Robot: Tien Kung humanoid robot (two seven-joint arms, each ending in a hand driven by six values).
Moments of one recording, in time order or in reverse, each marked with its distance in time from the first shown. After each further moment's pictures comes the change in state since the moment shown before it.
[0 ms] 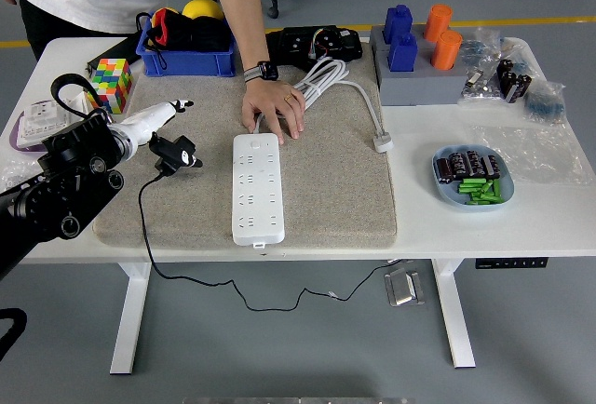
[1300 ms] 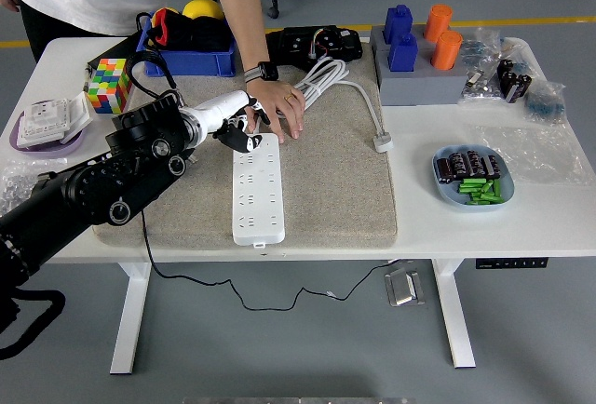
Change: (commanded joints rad) left arm -0.117 -0.116 0.160 -0.067 -0.173 -0.047 0.117; right arm 0.010 -0.003 -0.004 -0.002 0.003 0.000 0.000
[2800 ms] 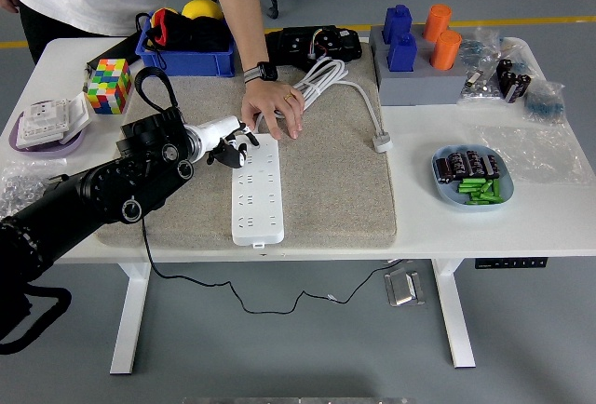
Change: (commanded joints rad) left arm -0.037 -0.036 0.120 0.117 -0.113 -0.045 0.097; right arm 0.002 -0.010 -0.017 -0.001 0.001 0.001 0.001
